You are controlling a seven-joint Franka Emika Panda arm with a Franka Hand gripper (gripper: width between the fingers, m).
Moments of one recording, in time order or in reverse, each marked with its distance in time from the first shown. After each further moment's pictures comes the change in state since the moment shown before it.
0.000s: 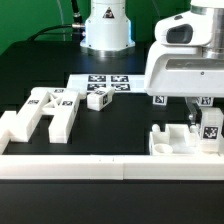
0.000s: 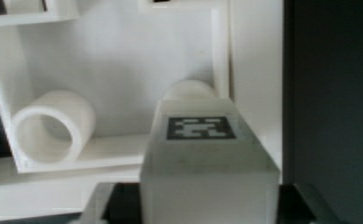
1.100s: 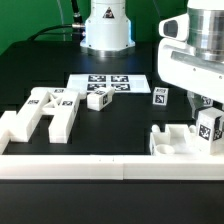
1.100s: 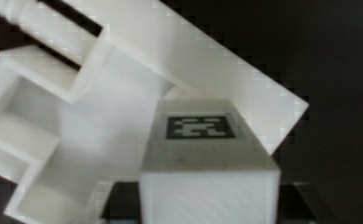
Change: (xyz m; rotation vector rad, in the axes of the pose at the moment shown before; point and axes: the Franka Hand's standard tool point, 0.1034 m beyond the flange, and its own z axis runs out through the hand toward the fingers) arm 0.000 0.001 0.002 0.016 -0.015 0.933
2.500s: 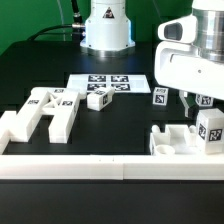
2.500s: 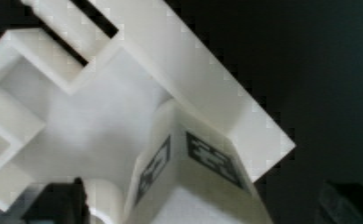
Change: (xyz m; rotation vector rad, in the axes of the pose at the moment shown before) arm -0.009 -0.003 0.001 0.006 -0.010 -0.366
